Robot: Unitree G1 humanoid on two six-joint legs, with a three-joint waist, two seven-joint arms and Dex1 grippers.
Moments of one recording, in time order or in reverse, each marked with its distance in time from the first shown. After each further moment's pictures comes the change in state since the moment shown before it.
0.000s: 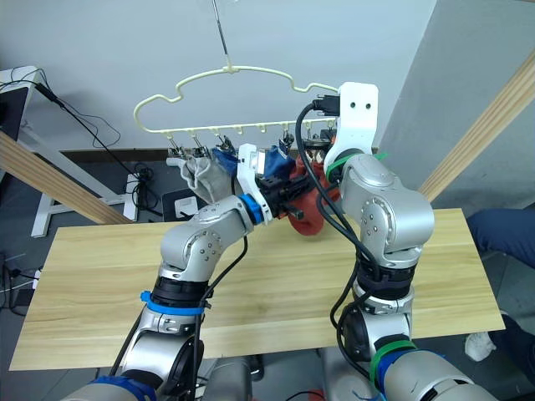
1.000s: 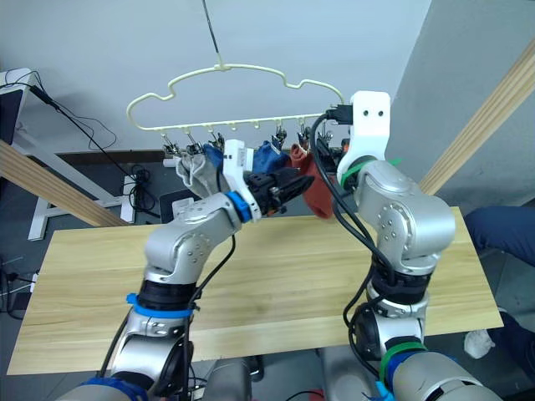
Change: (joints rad) left arm 0.089 0.142 -0.002 -0.173 -0.002 0.065 -0.042; right arm 0.066 -0.108 -0.028 -0.119 0.079 0.136 0.110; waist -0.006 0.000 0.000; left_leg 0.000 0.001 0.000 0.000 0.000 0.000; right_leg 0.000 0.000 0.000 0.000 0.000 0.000
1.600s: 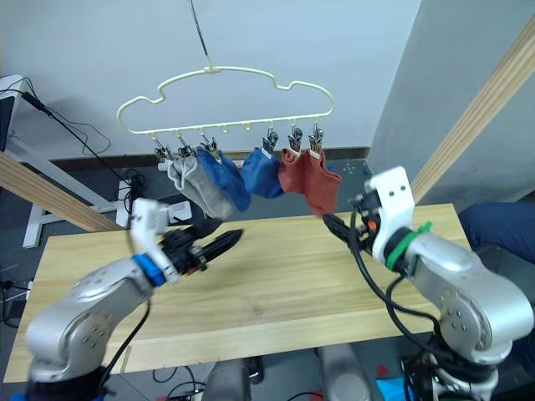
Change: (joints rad) left arm 0.627 0.285 0.330 -0.401 -0.110 0.017 -0.017; right arm 0.557 -0.318 -0.053 -0.371 0.276 -0.053 0.388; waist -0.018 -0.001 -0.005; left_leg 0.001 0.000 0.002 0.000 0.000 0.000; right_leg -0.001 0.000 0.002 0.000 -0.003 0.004
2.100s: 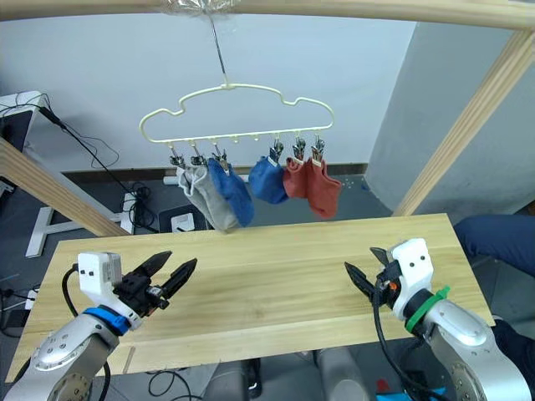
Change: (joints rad) left arm 0.311 -0.082 0.042 -0.010 0.140 -0.289 0.047; right arm 0.531 -0.059 0.079 0.061 -0.089 -0.627 0.076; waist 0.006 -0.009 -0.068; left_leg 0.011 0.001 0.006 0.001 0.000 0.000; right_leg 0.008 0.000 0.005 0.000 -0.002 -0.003
